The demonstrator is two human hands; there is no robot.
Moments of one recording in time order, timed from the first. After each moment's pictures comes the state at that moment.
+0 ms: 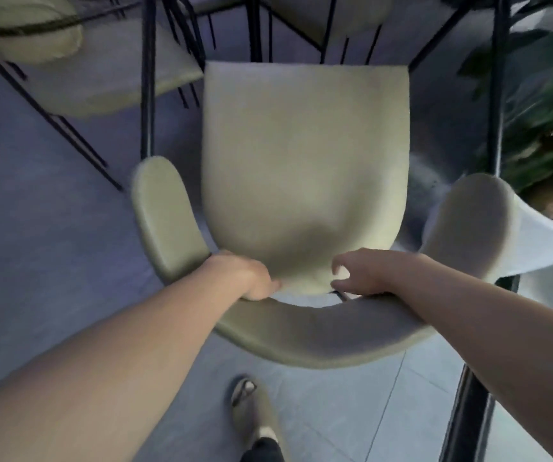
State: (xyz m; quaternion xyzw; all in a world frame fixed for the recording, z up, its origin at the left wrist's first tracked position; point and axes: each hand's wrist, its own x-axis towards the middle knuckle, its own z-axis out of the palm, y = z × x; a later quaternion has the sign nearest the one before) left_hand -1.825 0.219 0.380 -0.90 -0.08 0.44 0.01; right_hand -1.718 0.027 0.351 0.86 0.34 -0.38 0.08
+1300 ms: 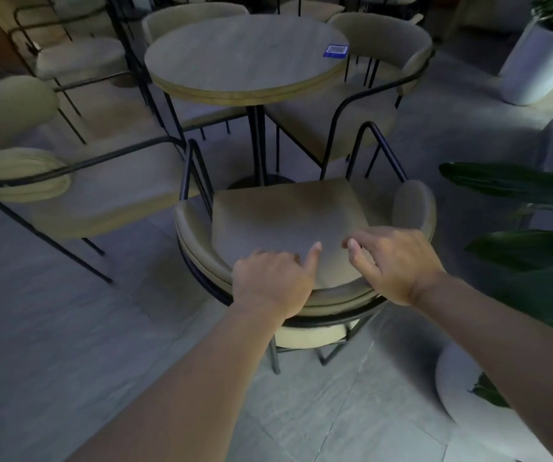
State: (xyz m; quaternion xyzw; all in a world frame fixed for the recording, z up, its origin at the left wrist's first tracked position) left_hand -1.534 0.261 0.478 -0.98 -0.19 0.03 -0.08; right_hand -1.411 0.093 0.475 0.88 0.46 0.09 -0.10
